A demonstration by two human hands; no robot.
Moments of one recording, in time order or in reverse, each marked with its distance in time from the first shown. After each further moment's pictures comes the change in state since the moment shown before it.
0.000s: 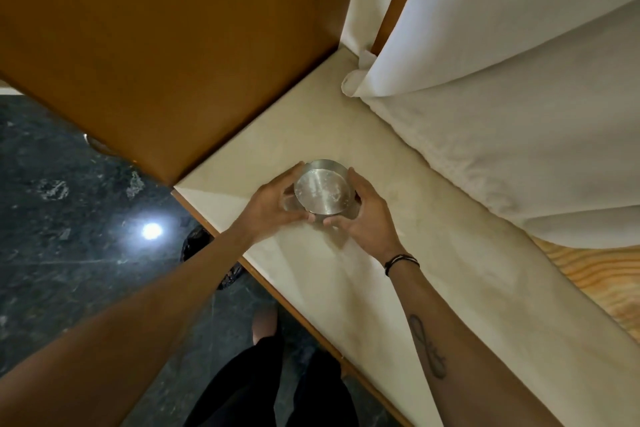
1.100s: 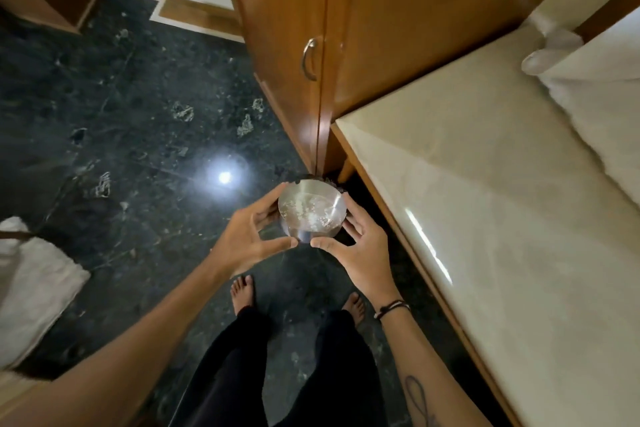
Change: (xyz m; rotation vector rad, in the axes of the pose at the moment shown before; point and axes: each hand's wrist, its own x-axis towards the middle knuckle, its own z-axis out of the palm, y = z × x) left_hand -0.299 -0.117 -0.111 -0.145 0.307 -0.192; right_hand -0.144 -0.082 0.244 0.311 -0.263 -0.041
